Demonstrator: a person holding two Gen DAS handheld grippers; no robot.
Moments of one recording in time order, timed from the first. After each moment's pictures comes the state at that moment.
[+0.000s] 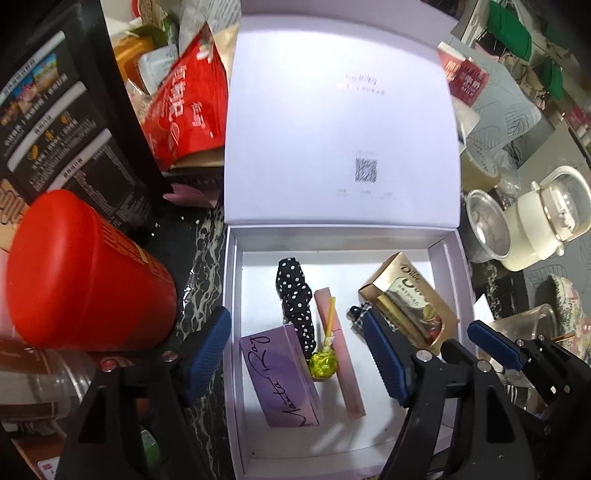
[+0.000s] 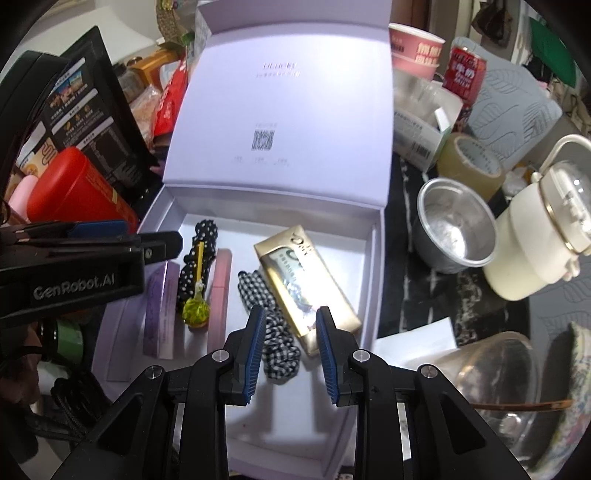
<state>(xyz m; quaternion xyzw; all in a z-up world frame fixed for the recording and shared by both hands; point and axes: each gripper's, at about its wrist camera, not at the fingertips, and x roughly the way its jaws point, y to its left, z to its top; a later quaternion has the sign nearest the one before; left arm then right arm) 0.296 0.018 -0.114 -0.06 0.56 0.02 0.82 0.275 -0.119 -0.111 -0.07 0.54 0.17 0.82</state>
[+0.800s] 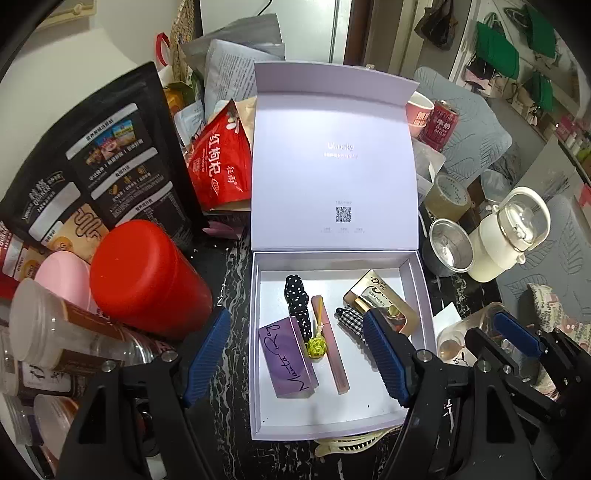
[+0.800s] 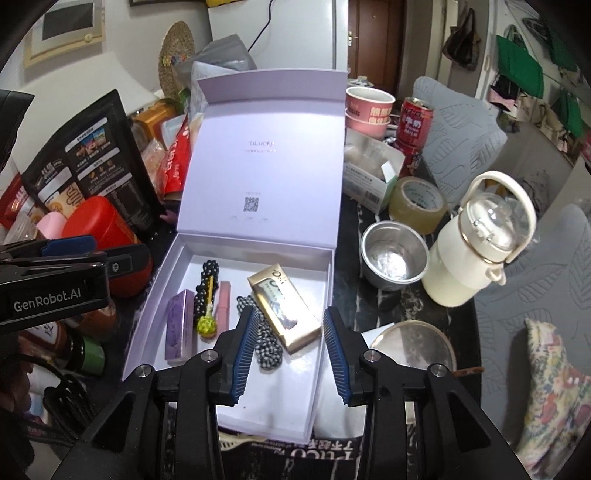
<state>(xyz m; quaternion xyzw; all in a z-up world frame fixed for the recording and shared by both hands) 0.245 0.014 -0.027 -0.05 0.51 0.04 0.86 0.237 -0.141 -0.032 -0.06 0.48 0.14 0.87</state>
